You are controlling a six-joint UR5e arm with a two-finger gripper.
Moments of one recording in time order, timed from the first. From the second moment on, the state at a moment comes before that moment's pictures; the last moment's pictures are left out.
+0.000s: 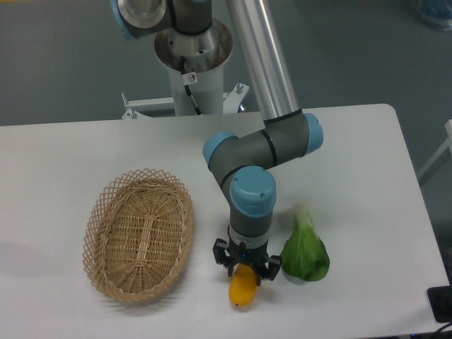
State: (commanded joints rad) arm 2.38 -2.19 -1.59 -0.71 1.46 0.73
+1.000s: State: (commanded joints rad) arm 2.41 -1.99 -1.58 -0.71 1.45 0.74
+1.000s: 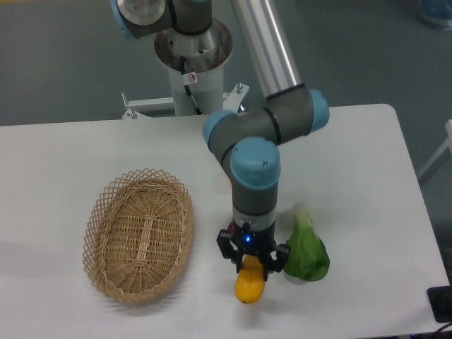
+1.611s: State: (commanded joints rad) arm 2.48 -1.82 -1.62 -0.84 1.45 0.95
